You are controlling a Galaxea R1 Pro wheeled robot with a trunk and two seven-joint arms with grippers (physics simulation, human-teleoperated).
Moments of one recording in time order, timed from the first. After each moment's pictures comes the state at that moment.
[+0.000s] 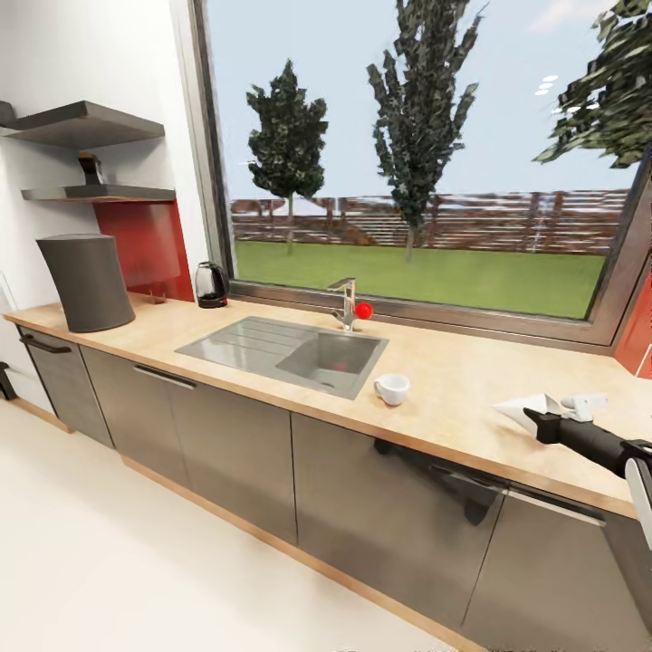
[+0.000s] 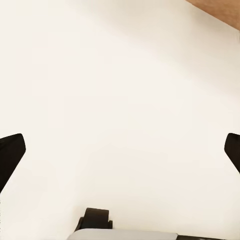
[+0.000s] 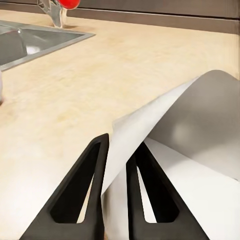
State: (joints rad) left arm 0.08 -0.01 0.03 -0.56 0.09 -0.20 0.01; right arm -0.54 -0.39 -0.38 -1.22 -0.01 0.47 0.68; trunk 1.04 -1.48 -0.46
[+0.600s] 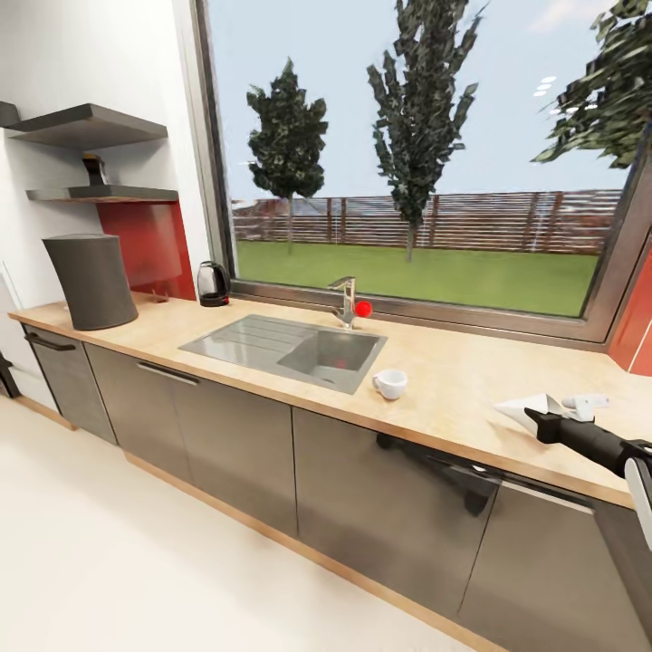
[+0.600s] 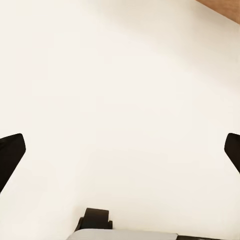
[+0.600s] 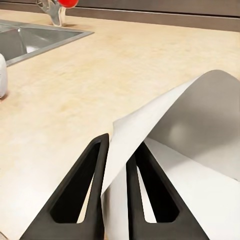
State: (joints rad) left arm 0.08 -0.01 0.04 -0.56 0.09 -0.20 0.01; right arm -0.54 -0.39 -0.38 -1.22 -0.01 0.47 0.67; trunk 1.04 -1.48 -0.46
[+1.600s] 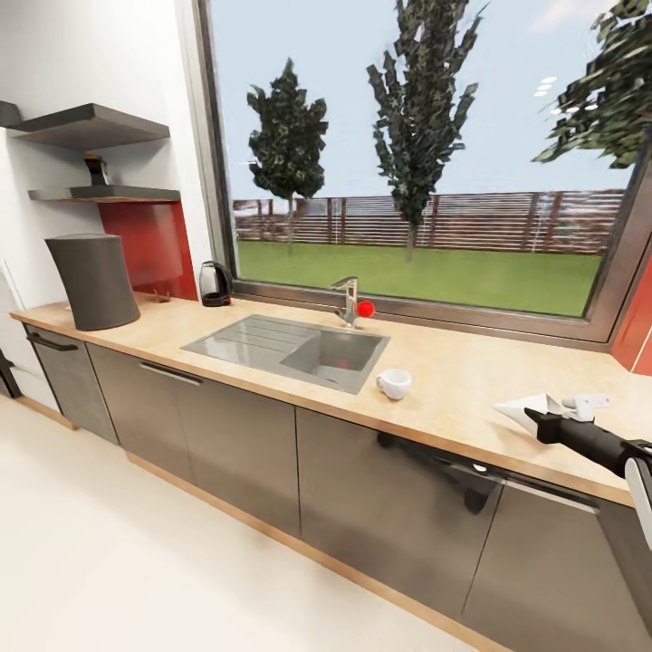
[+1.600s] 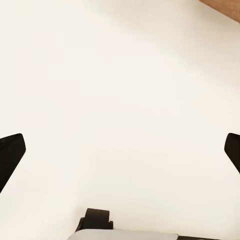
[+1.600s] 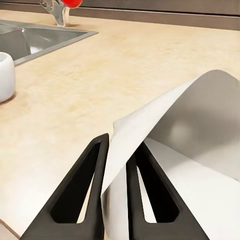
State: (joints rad) left arm 0.08 -0.01 0.04 -0.56 0.09 -0.20 0.01; right arm -0.54 -0.39 -0.38 -1.22 -0.01 0.47 0.67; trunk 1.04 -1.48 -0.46
